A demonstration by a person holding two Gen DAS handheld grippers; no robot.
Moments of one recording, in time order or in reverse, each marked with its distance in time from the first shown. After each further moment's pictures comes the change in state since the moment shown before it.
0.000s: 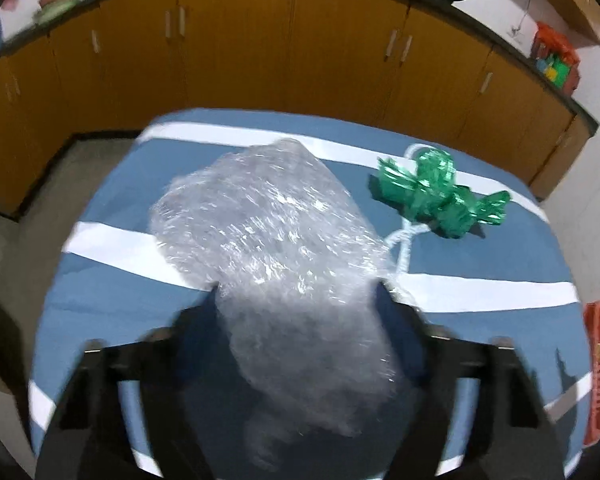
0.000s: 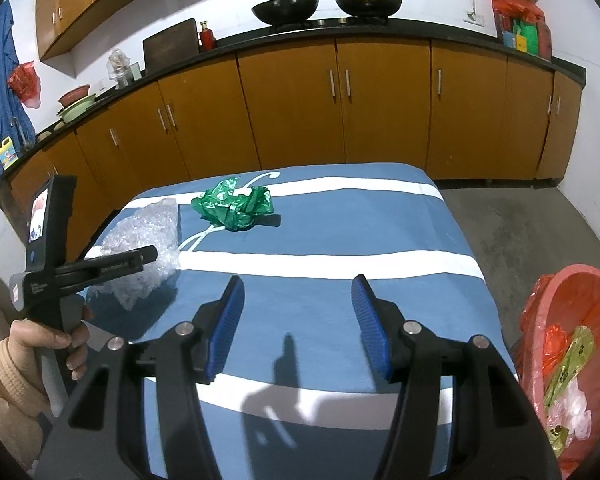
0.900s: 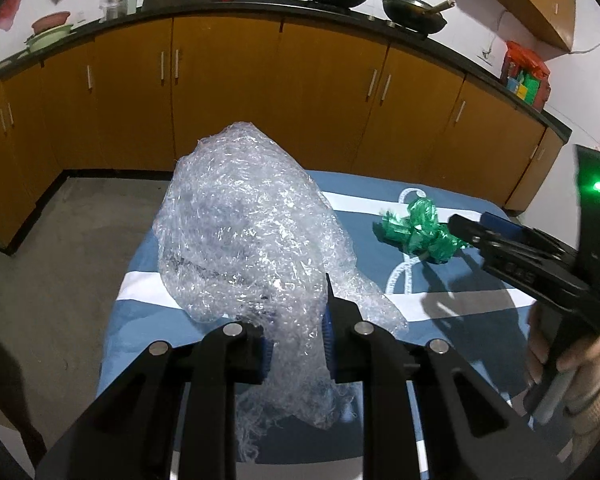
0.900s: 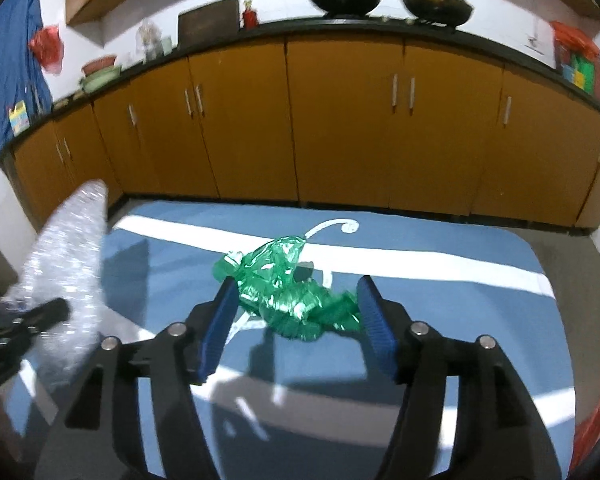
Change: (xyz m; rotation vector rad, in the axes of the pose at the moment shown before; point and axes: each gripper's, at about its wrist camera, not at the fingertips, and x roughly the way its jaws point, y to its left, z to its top) left arm -0.052 0.035 0.005 0.061 -0.146 -0.039; right arm 0.151 0.070 0.083 -0.176 0.033 0.056
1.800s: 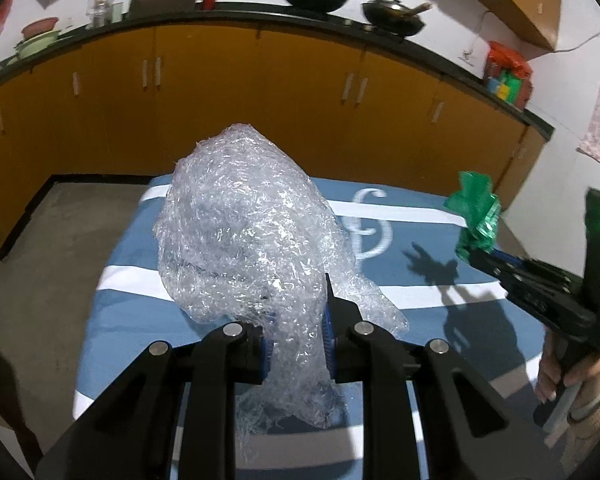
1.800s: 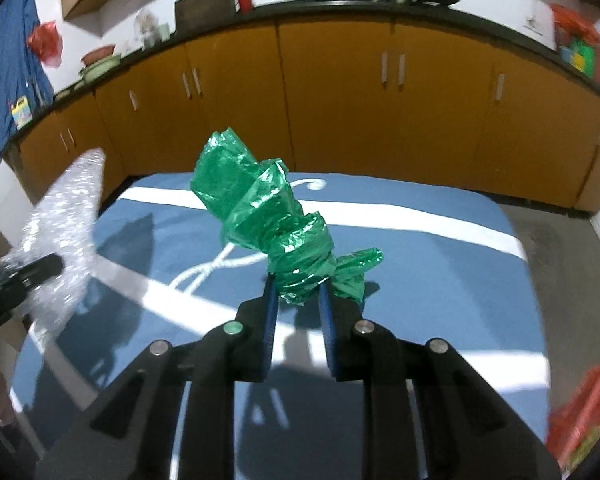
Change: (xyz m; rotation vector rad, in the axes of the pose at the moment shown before) left arm -0.029 -0.043 -0.003 0.023 -0.015 -0.070; right arm -0.080 -0.049 -0.042 0.059 0.036 0.014
